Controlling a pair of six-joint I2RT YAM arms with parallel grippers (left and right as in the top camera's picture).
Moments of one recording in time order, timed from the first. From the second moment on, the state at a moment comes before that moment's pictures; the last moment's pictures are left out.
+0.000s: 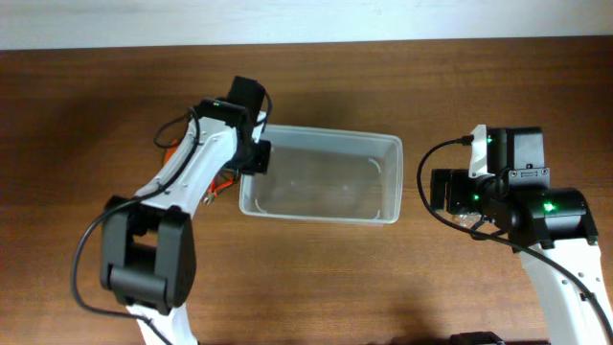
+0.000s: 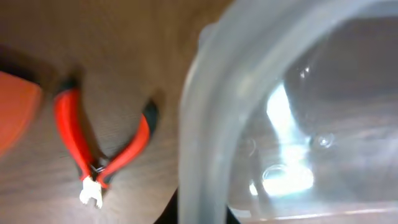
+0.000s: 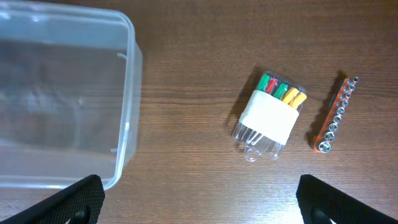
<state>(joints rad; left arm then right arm) -0.29 1.98 1.55 -1.00 -0.02 -0.13 0.05 1.17 1.17 -1.04 0.03 0.08</state>
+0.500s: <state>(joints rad) -0.30 2.01 1.55 -1.18 0.02 -0.23 0.05 1.17 1.17 -1.04 0.03 0.07</state>
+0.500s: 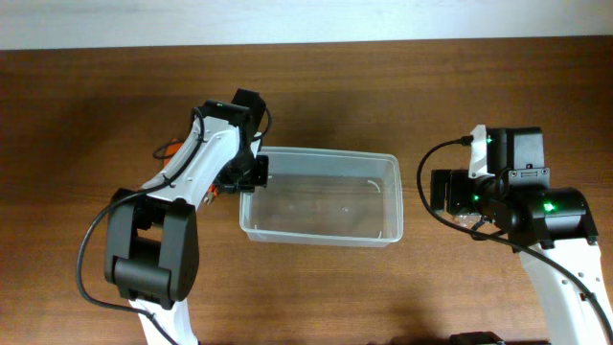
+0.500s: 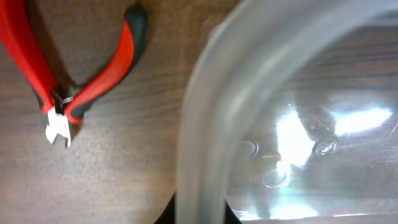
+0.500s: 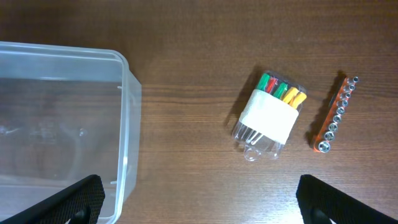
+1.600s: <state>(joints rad) -0.30 1.98 1.87 -1.26 -0.17 -0.22 0.05 1.17 1.17 -1.07 0.01 0.05</state>
